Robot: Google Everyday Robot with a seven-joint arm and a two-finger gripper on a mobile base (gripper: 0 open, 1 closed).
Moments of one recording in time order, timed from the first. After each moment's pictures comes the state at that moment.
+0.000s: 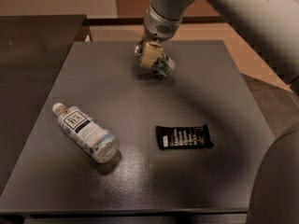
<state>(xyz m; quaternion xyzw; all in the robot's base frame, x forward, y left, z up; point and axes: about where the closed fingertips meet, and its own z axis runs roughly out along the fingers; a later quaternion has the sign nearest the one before) 0.640 0.001 0.907 -0.70 0.69 0.04 0.21</state>
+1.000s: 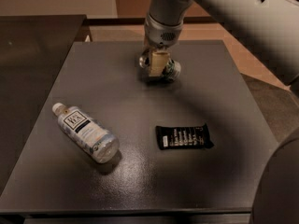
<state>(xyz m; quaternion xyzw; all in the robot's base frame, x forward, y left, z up) 0.618 -0.015 0.891 -0.77 0.62 0.00 0.14</state>
